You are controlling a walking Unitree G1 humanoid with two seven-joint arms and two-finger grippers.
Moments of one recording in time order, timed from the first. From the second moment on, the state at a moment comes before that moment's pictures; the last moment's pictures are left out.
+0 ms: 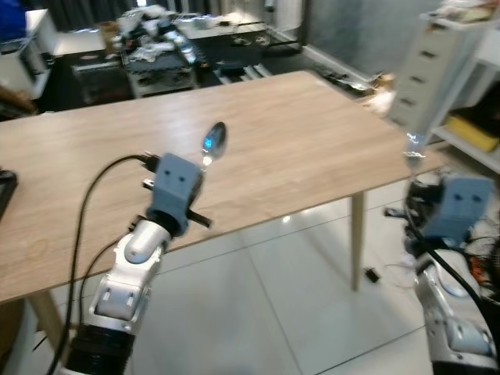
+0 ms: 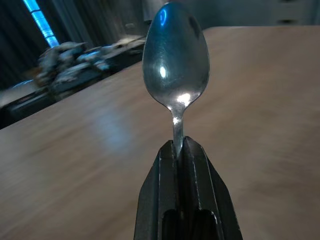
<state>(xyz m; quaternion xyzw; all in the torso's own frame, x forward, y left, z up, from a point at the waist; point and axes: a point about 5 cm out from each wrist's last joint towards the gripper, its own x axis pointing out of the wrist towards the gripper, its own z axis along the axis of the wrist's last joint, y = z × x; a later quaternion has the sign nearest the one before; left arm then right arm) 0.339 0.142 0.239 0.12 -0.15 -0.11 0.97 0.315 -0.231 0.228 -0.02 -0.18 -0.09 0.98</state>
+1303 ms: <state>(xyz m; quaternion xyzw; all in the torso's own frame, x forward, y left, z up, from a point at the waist) 0.346 0.142 0.224 0.10 -0.09 -0.05 0.99 0.318 -0.221 0.223 0.02 -0.18 -0.02 0.98</state>
